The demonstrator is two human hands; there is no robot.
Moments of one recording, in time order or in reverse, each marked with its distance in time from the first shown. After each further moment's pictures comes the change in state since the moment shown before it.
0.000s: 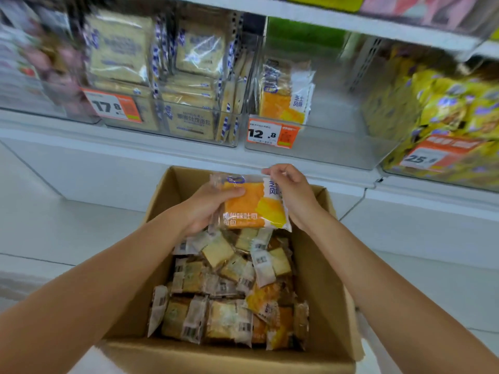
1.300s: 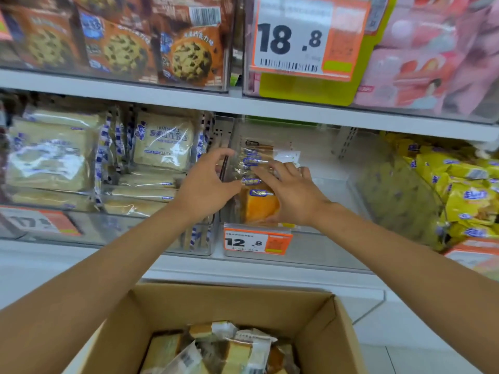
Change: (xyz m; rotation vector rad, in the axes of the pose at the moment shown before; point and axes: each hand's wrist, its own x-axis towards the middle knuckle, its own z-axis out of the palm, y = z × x) left_hand 0.141 0.172 0.002 0.718 0.396 0.631; right_hand 0.216 -0.074 -0.061 -1.586 -0.044 -0.720
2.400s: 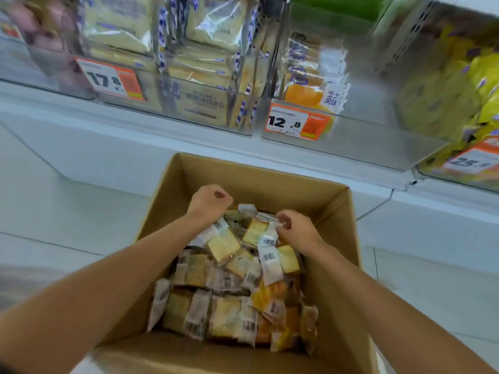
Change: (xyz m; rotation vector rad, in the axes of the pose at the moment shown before) left_hand -0.215 -0.121 0.036 0.015 -0.150 -0.579; right_hand -0.206 -0.151 0.118 0.792 -0.459 0.482
